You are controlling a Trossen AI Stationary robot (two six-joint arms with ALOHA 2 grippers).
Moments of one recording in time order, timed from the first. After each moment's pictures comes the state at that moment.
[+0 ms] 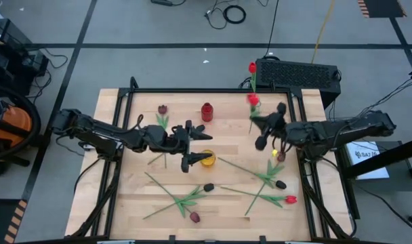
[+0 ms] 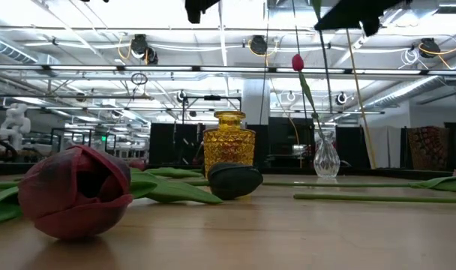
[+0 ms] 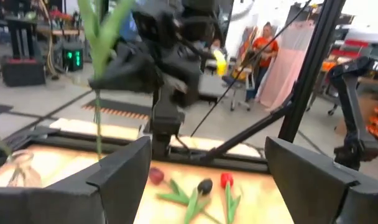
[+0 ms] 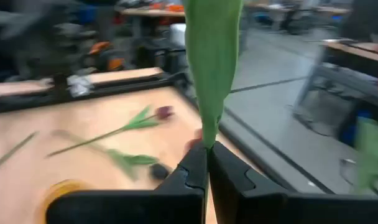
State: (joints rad) left arm -0.15 1.38 0.87 0.56 -0.09 -0.15; right arm 0.18 0.85 0.74 -0.16 0.76 0.15
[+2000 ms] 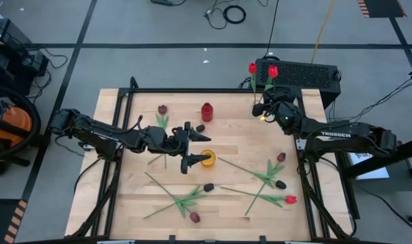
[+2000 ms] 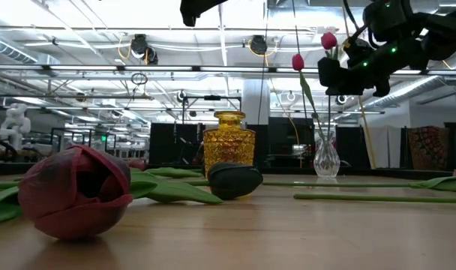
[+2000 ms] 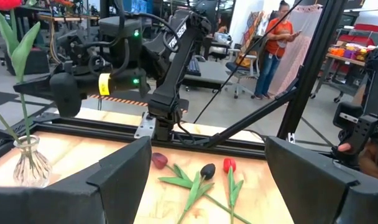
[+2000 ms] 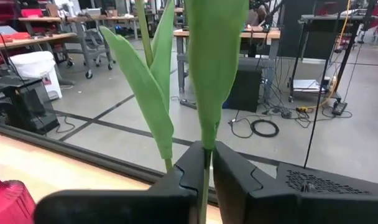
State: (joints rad) left arm -0.16 1.37 0.87 0.49 -0.11 -0.15; right arm -0.42 0.96 0.38 0.41 0.76 0.20
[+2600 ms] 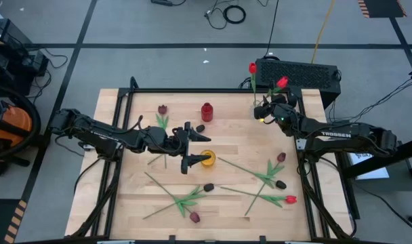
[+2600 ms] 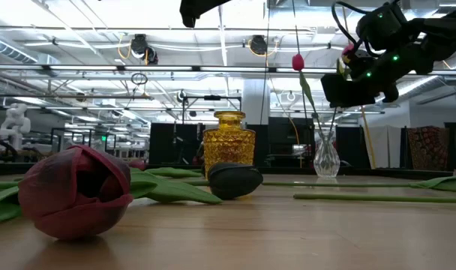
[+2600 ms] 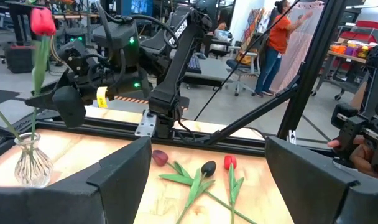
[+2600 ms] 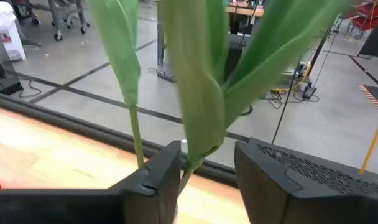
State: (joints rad) left arm -0.16 1.37 0.87 0.48 -0.11 -0.15; right arm -0.42 0.95 0.38 0.21 0.82 0.24
